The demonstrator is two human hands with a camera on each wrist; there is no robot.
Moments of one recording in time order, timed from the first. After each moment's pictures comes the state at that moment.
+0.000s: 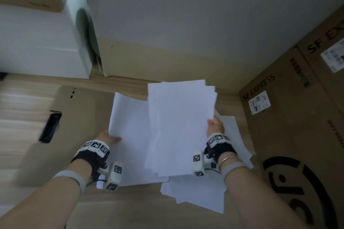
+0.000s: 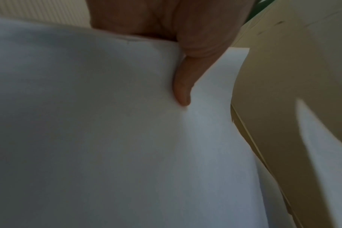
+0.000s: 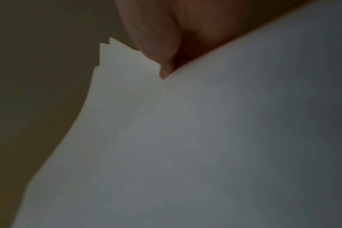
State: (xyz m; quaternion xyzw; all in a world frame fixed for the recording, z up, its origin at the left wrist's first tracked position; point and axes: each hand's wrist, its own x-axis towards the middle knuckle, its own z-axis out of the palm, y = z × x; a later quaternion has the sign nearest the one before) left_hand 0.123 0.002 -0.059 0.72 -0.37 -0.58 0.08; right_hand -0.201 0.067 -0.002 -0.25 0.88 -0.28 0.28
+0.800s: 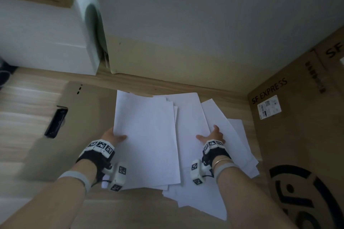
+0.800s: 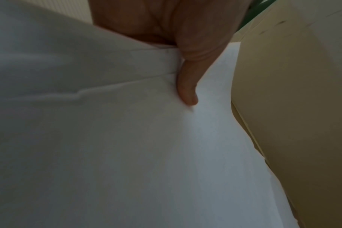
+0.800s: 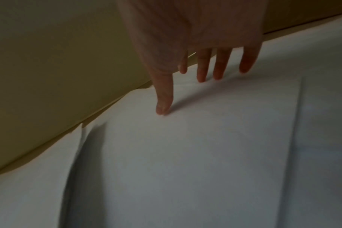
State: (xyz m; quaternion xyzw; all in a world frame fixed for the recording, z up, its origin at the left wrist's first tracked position) left_hand 0.119 0.007 -0.058 0.71 -0.39 -0.57 0.09; right_hand -0.205 0.063 -0.049 -0.22 0.92 -0.06 0.32
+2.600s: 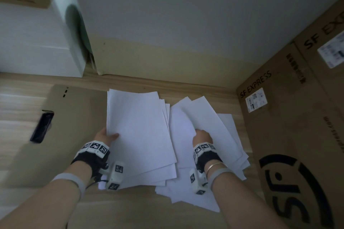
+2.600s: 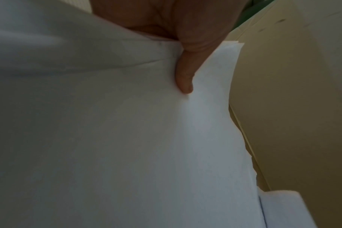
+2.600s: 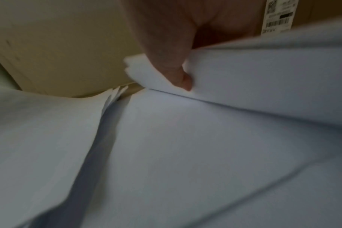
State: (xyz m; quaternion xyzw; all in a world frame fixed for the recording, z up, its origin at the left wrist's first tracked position) left_hand 0.103 0.013 -0.055 0.71 -0.34 -0.59 0.17; right_hand -0.192 0.088 -0.039 -0.42 0.87 0.02 0.25
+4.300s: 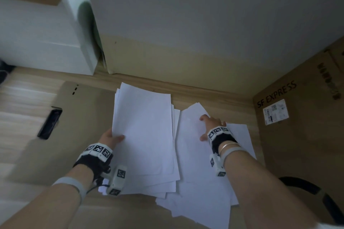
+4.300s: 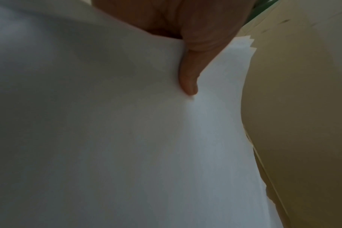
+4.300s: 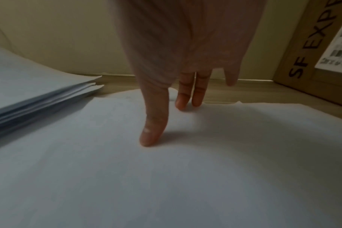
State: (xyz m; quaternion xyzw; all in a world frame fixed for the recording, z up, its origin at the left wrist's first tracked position) left_hand 0.094 0.010 -0.048 0.71 -0.33 -0.59 0.18; right_hand -0.246 0.008 -0.044 -0.53 0.78 0.22 0.24
